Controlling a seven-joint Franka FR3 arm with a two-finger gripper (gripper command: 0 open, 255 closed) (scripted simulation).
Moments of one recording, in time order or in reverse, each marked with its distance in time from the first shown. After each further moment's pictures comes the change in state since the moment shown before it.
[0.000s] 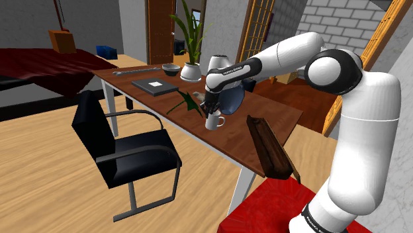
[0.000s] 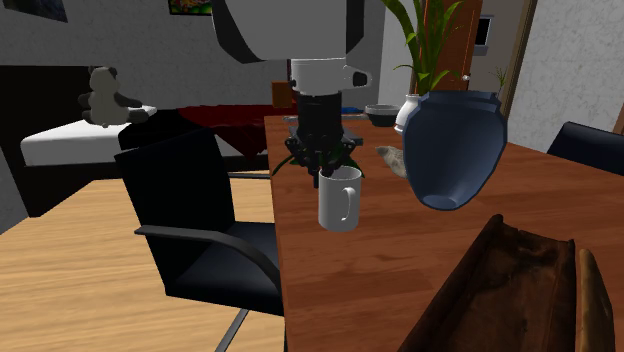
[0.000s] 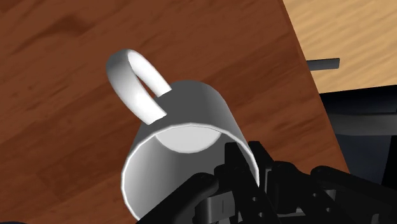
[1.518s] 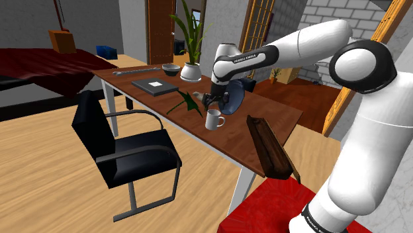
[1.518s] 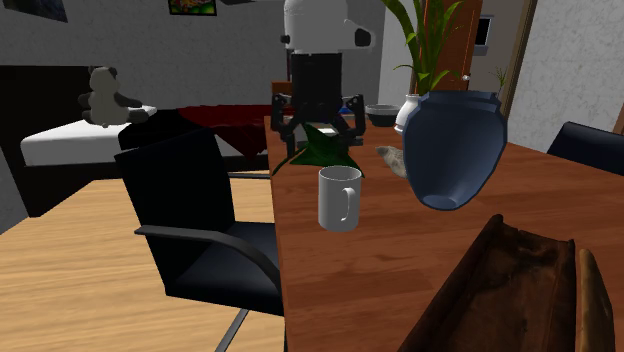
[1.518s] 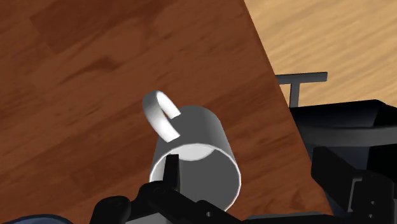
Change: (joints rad) arm -0.002 -0.173 0.009 -0.090 0.020 -0.093 -0.028
